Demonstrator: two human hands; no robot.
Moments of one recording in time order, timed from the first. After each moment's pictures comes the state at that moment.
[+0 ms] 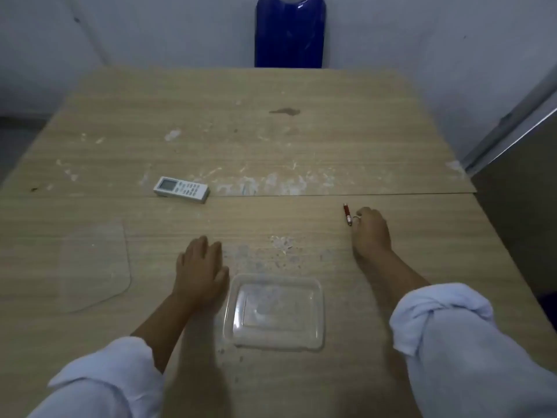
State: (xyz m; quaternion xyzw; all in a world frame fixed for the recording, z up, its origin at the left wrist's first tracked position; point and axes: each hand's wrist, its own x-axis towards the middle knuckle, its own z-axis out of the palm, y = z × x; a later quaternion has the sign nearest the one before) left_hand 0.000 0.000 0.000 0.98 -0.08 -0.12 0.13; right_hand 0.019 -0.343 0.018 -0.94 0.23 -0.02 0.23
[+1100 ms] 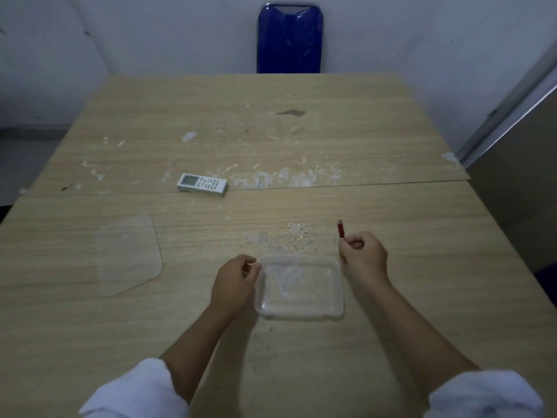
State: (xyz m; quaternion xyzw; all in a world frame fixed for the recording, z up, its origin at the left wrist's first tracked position) left_hand -0.056 -0.009 0.009 0.91 0.00 -0.09 0.40; right_hand -0.077 -0.251 0.035 -0.77 0.34 -0.12 0.53
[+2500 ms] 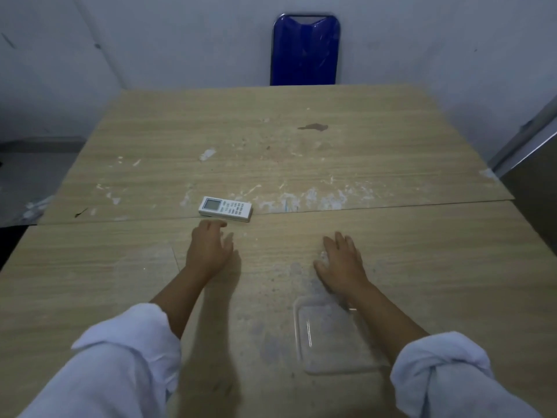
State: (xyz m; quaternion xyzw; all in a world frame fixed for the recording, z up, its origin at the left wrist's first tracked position) left_hand 0.103 0.081 0.016 0.97 -0.04 -0.03 0.25; right_hand 0.014 -0.183 0.007 -0.97 0.13 0.12 0.18
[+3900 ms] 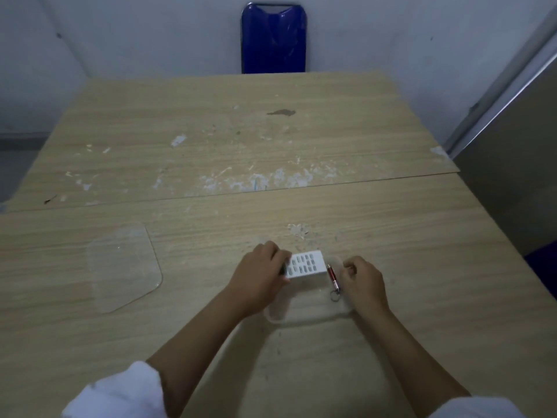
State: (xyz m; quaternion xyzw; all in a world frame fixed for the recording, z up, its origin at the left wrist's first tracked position) left_hand -0.042 -0.027 0.062 0.92 -0.35 -0.12 0.12; right_hand -0.117 -0.231 0.016 -0.89 0.30 -0.03 0.35
